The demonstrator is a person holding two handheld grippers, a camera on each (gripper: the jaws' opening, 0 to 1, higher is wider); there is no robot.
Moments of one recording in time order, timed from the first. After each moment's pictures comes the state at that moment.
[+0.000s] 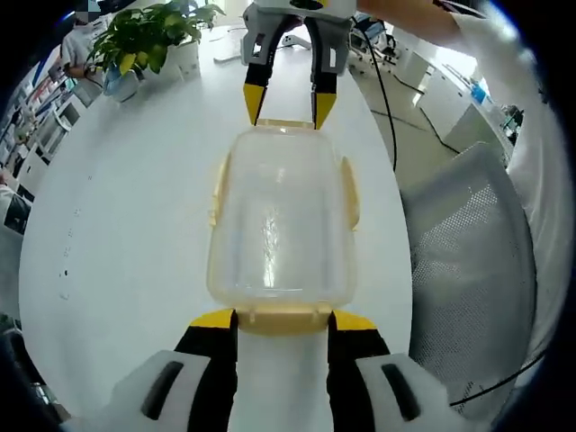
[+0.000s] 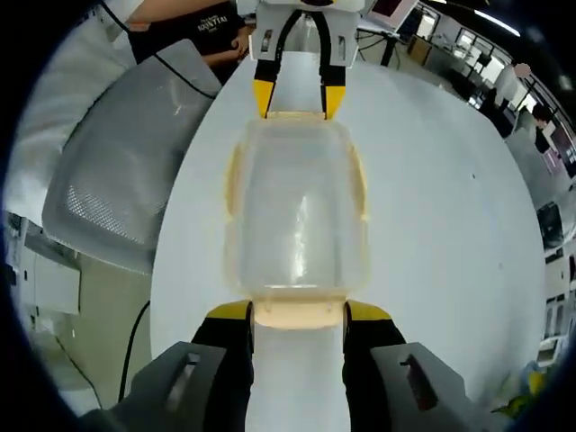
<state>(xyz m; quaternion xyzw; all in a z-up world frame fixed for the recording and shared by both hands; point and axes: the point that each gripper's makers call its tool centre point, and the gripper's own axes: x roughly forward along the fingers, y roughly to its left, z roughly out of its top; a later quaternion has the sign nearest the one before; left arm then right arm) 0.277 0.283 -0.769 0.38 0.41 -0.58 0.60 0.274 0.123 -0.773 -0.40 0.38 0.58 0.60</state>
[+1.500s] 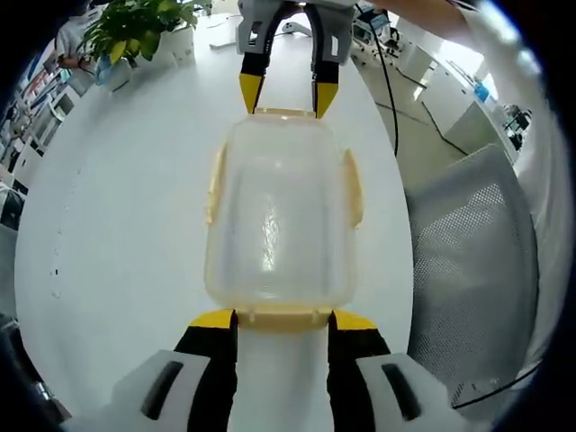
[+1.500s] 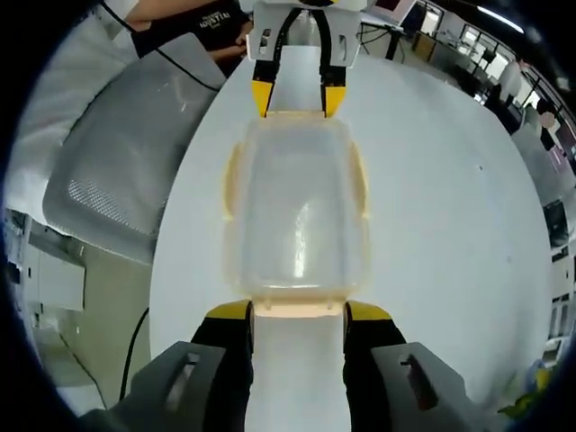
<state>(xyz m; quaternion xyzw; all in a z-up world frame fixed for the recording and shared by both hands) 0.273 0.275 -0.783 0.39 0.44 -0.57 0.58 0.271 0.117 -0.782 -0.39 0.39 0.59 0.59</state>
